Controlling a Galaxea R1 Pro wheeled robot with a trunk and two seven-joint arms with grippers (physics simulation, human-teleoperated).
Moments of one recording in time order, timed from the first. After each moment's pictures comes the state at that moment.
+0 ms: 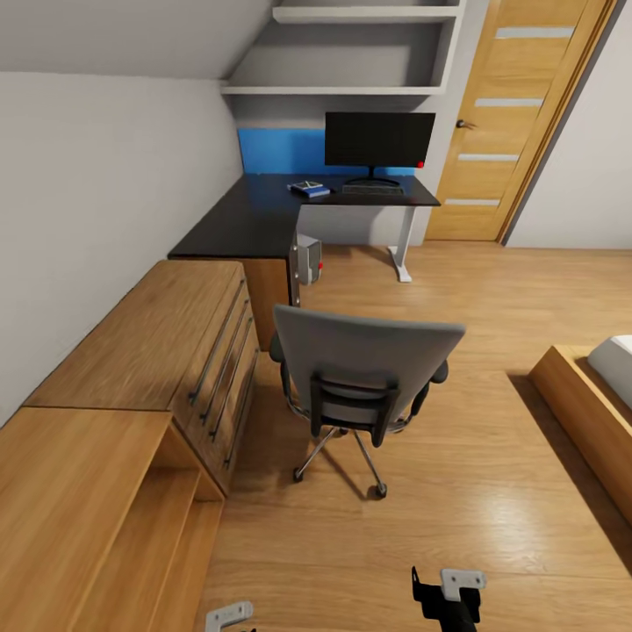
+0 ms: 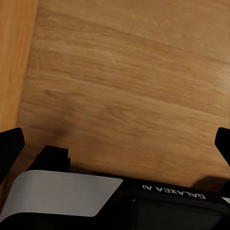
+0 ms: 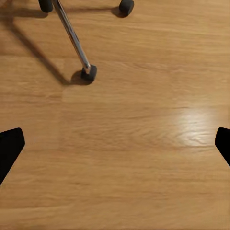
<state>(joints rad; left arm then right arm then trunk) -0.27 -0.08 -0.23 -0.39 0.42 -0.03 0.15 -0.46 -0.01 0.88 -0.02 -0.81 -0.61 -0.19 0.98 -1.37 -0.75</state>
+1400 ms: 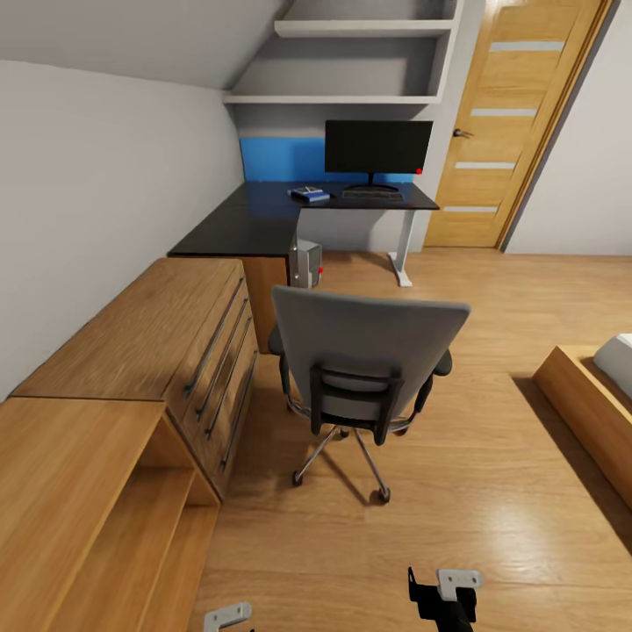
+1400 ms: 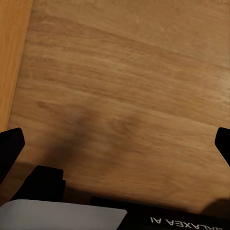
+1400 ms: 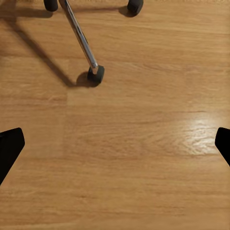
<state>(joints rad) -0.27 -0.07 -0.23 -0.39 0.42 -0.03 0.15 -0.46 0.00 0.88 -0.02 -0.82 -0.61 -0.18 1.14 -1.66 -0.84</state>
